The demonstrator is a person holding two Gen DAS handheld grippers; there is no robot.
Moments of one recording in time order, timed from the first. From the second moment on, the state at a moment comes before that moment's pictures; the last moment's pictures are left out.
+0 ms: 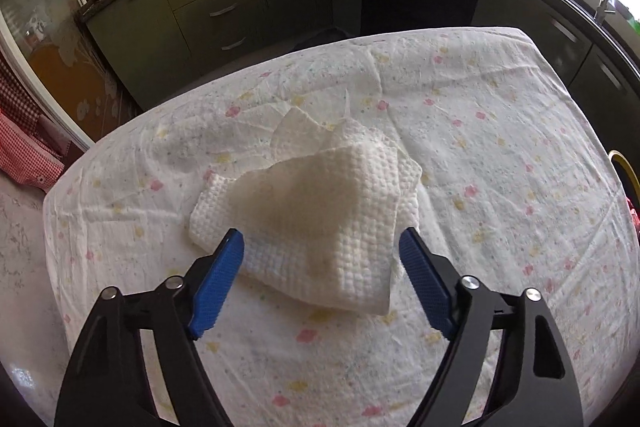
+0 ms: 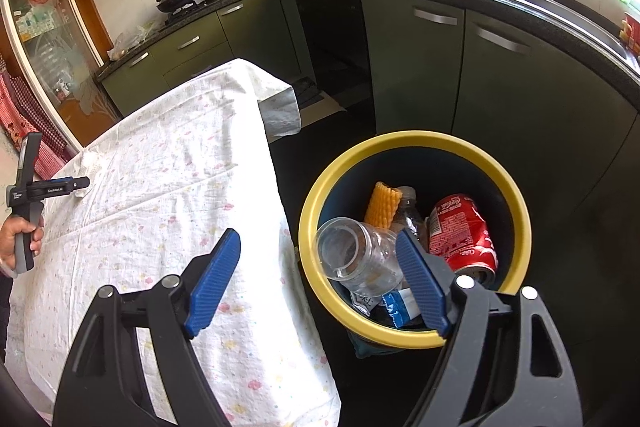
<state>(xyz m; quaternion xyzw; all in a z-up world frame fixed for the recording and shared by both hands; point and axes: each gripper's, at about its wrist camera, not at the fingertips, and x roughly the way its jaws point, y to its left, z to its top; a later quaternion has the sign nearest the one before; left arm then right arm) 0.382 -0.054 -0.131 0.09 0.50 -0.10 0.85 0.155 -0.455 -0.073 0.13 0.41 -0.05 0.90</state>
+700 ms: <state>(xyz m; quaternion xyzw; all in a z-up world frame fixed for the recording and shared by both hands) 0.286 -0.157 -0.046 0.15 0.43 -0.25 0.86 0.118 -0.469 -0.067 0.14 0.39 -0.07 0.91</state>
